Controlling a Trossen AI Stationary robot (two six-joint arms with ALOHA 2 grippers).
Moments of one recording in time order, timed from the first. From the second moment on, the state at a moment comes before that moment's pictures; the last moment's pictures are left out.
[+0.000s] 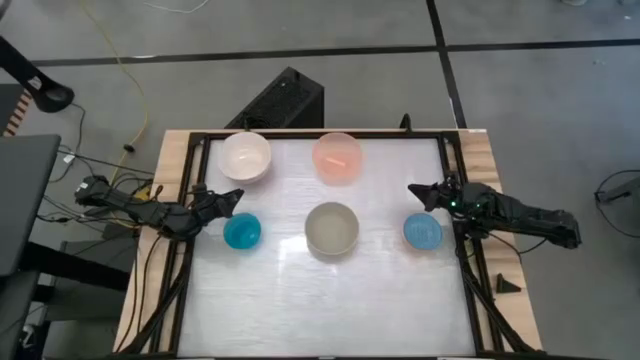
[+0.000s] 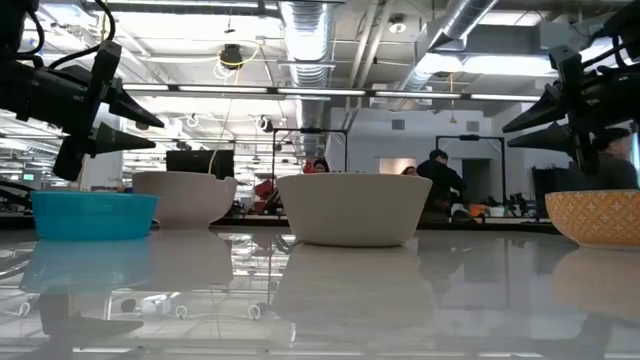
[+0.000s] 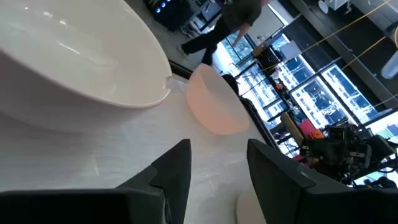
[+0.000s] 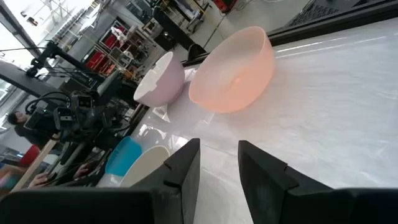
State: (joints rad) left arm -0.34 0.18 0.01 0.04 -1.05 -0.99; right arm -0.16 0.00 0.14 -0.37 0.36 0.88
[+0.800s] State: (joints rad) left arm -0.25 0.18 0.02 0.80 -0.68 -0.74; right arm -0.16 0.39 0.14 0.52 0.03 0.91
